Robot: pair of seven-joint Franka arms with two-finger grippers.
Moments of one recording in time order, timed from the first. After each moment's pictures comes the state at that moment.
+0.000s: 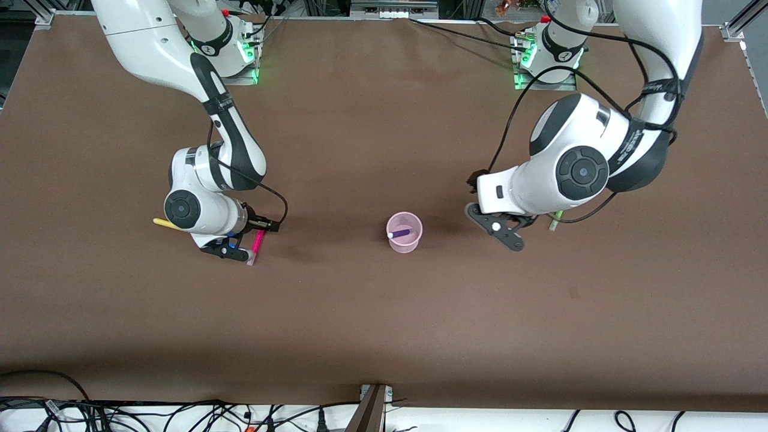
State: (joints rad) left arm -0.04 0.47 -0.43 -1.45 0.11 1.68 0.05; right arm 0.38 0.59 -0.11 -1.83 0.23 2.23 0.35
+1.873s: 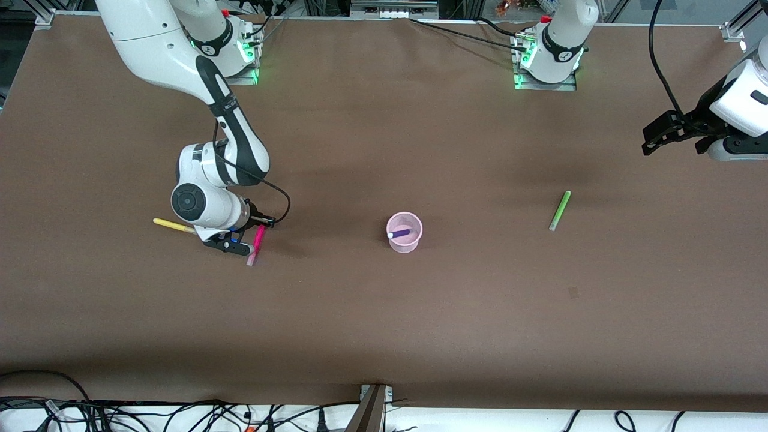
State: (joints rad) left arm -0.04 -0.05 0.00 -1.68 0.02 1.63 -0.08; right arm 0.38 0.59 -0.11 -1.90 0.24 2.31 0.35
